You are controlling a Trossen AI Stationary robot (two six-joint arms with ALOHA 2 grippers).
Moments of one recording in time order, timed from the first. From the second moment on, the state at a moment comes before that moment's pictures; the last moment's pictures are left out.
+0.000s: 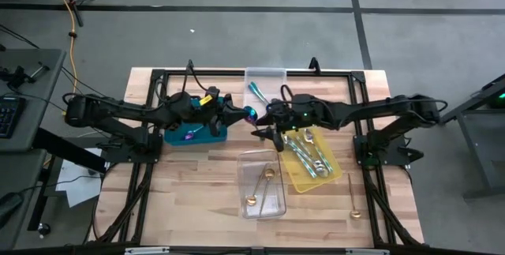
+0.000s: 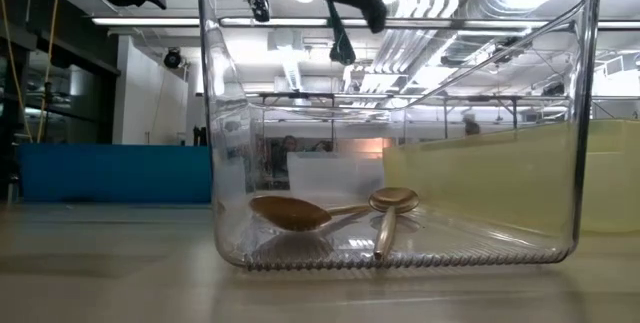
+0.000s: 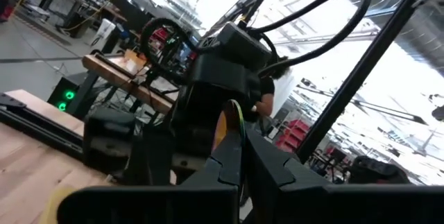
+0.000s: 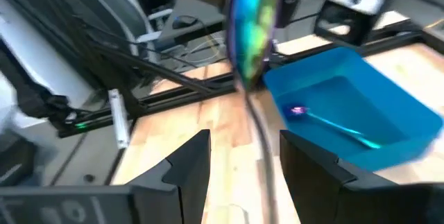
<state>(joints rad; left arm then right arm) 0.10 1.30 0.67 0.89 0.13 -0.65 -0.03 1.45 1.02 0.18 -0.16 0.28</state>
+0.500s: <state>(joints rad) 0.11 1.30 0.67 0.88 0.14 -0.65 -0.05 1.41 1.05 0.00 -0.18 0.30</state>
